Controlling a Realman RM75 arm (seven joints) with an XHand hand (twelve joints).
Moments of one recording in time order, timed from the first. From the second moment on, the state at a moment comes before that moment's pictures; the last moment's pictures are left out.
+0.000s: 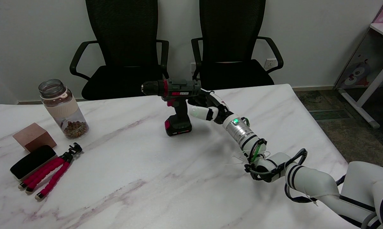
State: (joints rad) arm 0.50 -1.19 0.70 -0.64 0.82 -0.73 -1.65
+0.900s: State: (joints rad) arm 0.52 -1.26 0.67 -0.60 0.82 -0.75 -1.55
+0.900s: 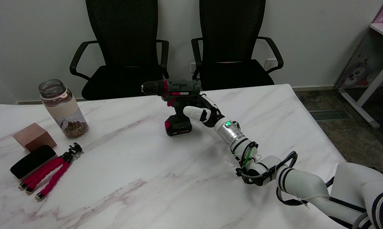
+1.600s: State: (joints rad) arm 0.52 -1.28 0.67 -0.59 0.82 -0.76 -1.53
